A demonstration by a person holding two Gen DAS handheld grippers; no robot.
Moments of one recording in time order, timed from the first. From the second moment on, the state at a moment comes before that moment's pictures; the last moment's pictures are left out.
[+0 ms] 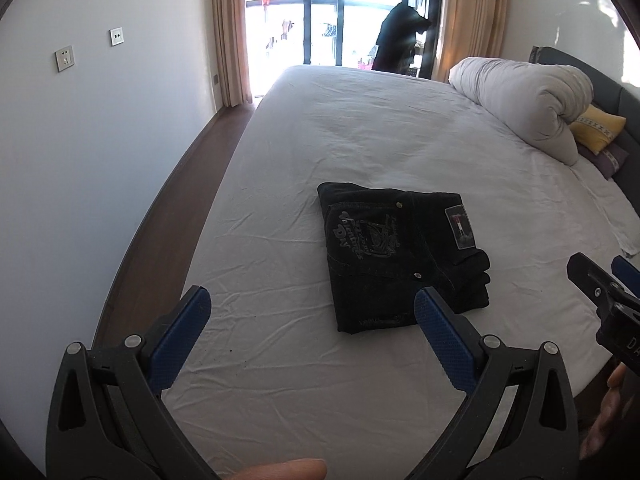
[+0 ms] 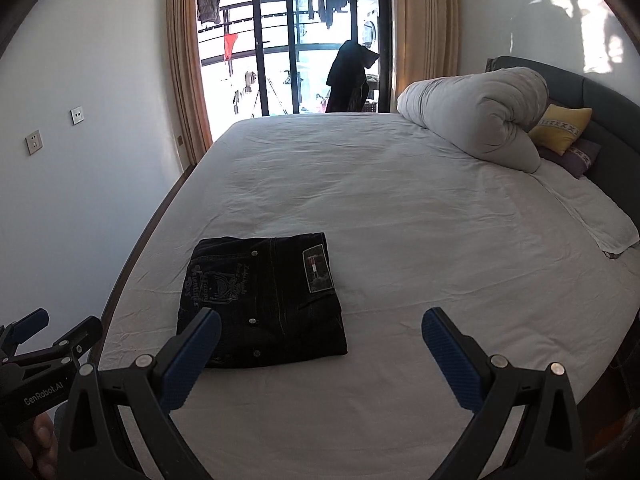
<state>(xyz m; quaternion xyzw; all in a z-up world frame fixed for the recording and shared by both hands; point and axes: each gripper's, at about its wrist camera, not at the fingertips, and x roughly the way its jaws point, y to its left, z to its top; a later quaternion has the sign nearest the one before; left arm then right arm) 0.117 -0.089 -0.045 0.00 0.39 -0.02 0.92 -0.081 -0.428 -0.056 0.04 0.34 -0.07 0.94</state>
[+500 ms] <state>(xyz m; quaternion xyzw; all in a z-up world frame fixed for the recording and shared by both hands) 0.115 -0.093 -0.047 0.01 0.40 -0.02 0.91 -0.073 -0.425 -0.063 0.03 0.36 -0.06 0.93</state>
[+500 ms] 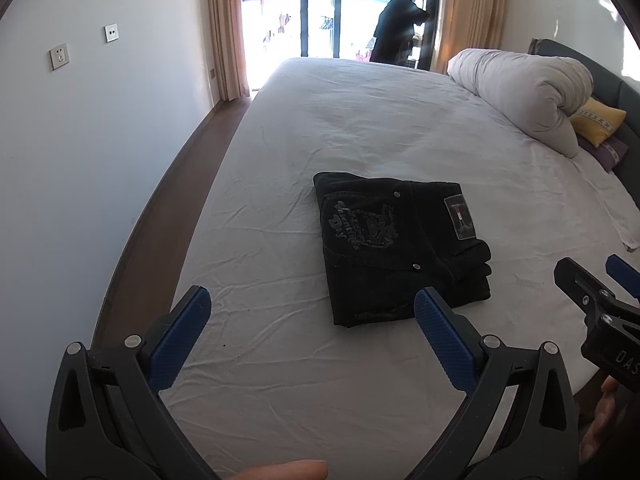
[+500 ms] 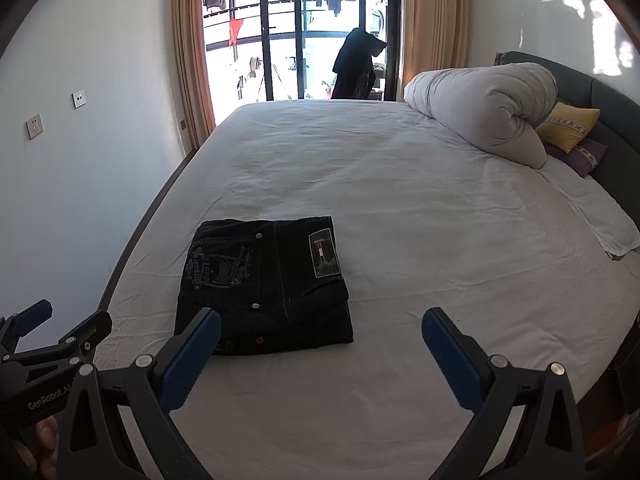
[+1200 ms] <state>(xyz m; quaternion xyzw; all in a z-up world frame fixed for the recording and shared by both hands) 0.116 -0.095 -0.052 0.01 0.41 -0.02 0.91 -0.069 -0.423 -0.072 0.03 0.38 -0.06 0.92</state>
